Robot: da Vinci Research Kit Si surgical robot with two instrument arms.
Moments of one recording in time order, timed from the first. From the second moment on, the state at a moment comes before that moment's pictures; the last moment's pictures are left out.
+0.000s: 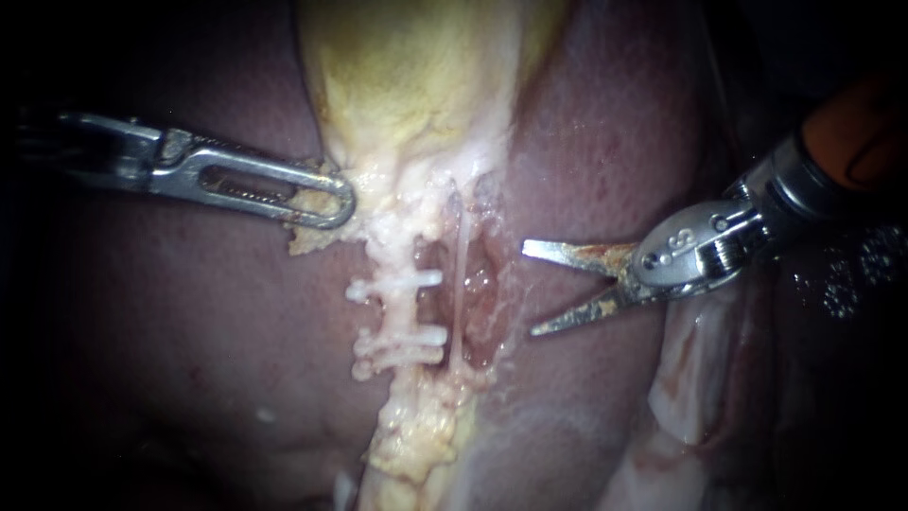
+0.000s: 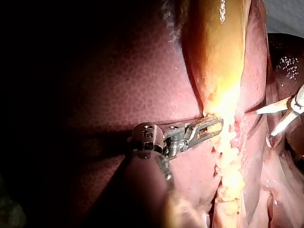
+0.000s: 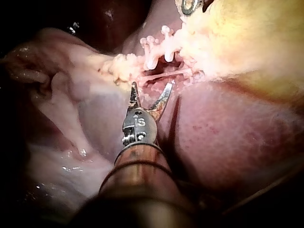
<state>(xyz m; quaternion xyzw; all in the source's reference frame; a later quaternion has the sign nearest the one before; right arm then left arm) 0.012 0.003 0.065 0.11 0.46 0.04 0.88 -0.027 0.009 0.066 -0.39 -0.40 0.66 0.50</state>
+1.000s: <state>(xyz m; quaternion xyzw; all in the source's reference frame) 0.017 0.001 0.065 0.16 0.48 0.06 0.86 -0.023 0.012 0.060 -0.39 -0.41 0.65 0.50</state>
